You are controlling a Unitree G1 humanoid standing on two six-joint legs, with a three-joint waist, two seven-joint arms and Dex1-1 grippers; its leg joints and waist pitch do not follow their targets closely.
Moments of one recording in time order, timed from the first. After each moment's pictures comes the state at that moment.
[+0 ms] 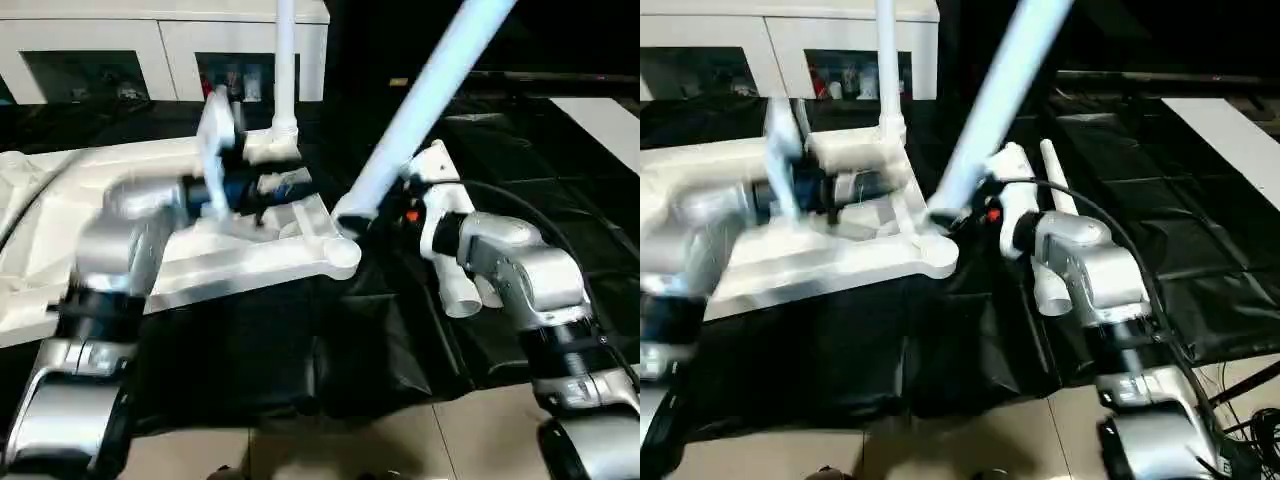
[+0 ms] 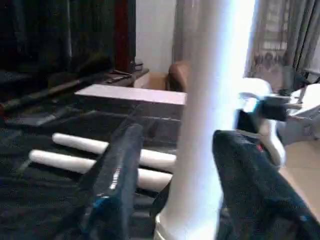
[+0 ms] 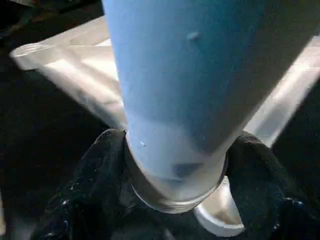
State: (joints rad) left arm -0.76 0.35 0.00 0.29 -0.45 0.42 -1.08; right arm -0.61 -0.37 0.15 0.11 0.32 0.62 0.94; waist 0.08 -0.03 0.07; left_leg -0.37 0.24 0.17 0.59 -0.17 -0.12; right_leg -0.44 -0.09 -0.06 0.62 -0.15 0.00
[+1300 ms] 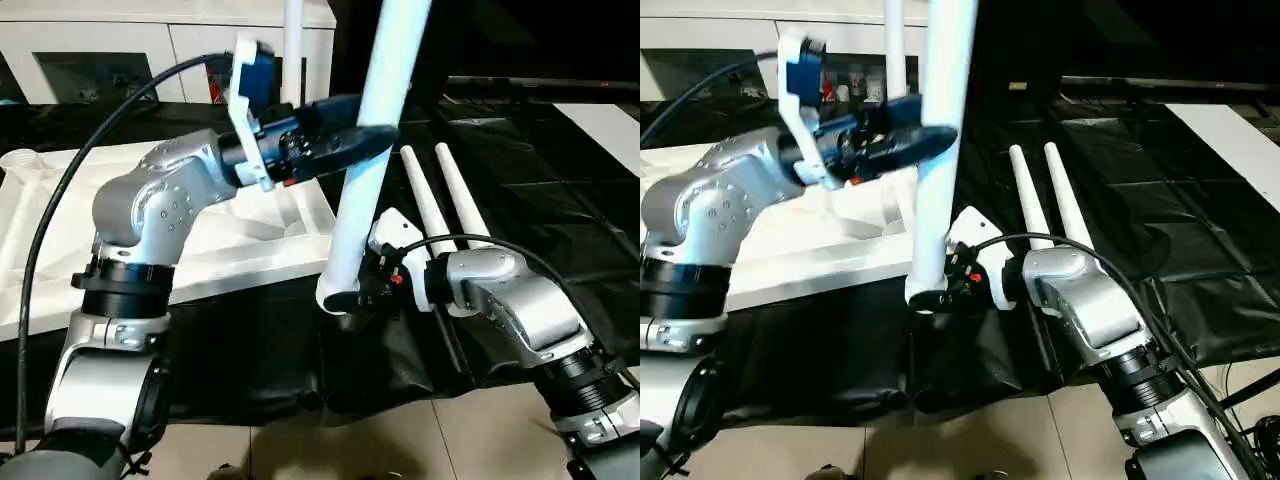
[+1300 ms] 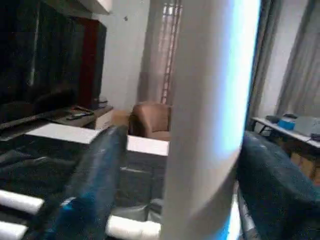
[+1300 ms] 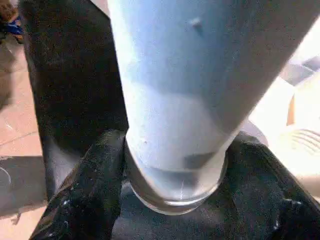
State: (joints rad) left arm -0.88 0.29 0.05 0.17 -0.66 0.66 -1.01; right arm -0.55 -0.42 0.33 0.09 0.21 0.60 1.00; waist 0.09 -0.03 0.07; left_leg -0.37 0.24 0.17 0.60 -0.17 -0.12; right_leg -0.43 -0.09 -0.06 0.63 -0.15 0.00
